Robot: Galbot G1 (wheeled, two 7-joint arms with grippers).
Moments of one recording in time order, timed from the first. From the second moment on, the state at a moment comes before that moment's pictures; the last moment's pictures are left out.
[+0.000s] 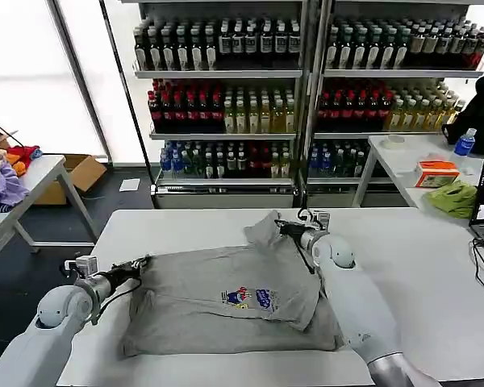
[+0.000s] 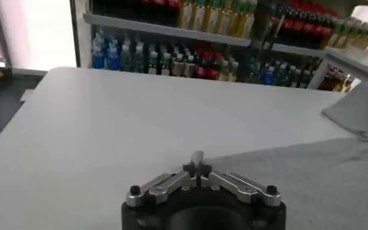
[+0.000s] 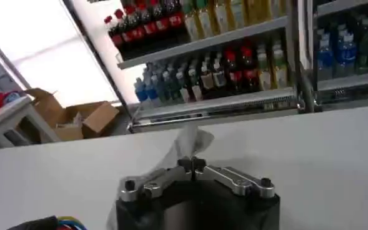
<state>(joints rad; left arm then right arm) 0.94 -0.91 -0.38 -1.47 -0.75 0.54 0.20 -0.55 1.35 0.23 1.23 0.64 -0.58 -0.08</state>
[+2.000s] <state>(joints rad) 1.70 -0.97 -0.77 -2.22 -0.47 0.54 0.14 -1.56 1.15 0.66 2.14 0.56 -0.29 -0.09</state>
